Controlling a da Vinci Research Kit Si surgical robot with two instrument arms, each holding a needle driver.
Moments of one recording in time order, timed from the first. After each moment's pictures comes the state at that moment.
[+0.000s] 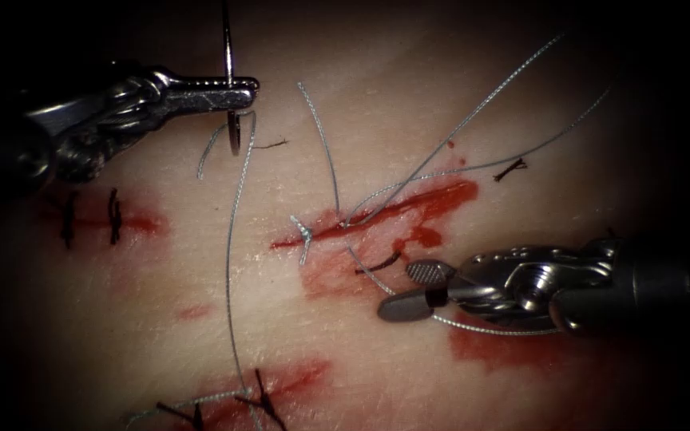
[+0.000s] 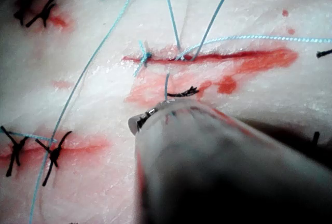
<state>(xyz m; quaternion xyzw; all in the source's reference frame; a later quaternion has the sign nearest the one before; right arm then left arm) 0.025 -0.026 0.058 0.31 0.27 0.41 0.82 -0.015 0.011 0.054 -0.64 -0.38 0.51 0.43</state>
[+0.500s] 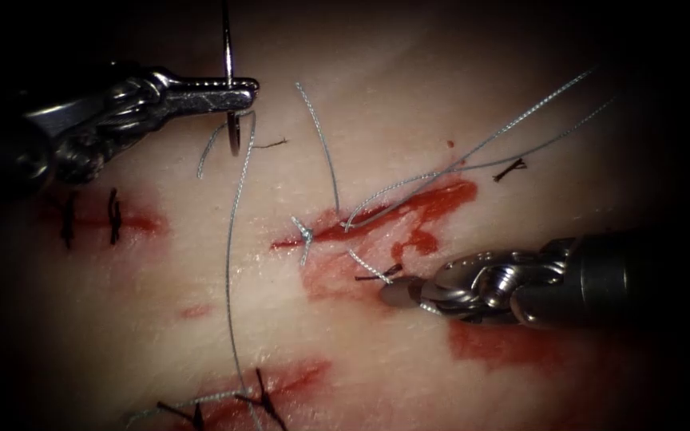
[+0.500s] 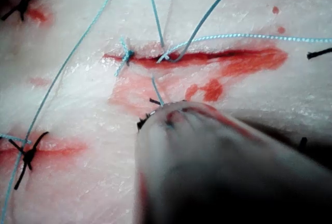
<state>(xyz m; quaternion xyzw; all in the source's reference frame) 0.023 -0.026 0.061 0.28 0.24 0.42 0.83 -0.015 0.011 0.054 -0.64 -0.38 0.51 0.43</state>
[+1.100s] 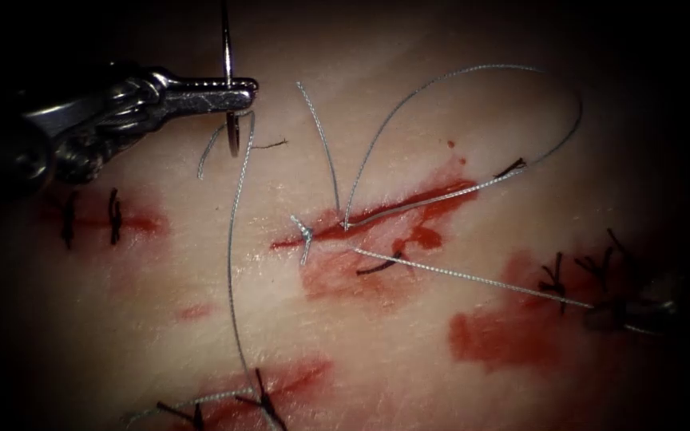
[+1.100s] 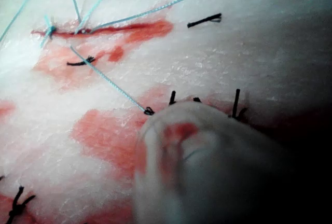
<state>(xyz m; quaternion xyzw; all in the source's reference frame) 0.001 -0.024 0.058 0.26 0.07 0.41 0.87 -0.014 0.011 0.054 -0.64 -0.38 0.51 0.43</state>
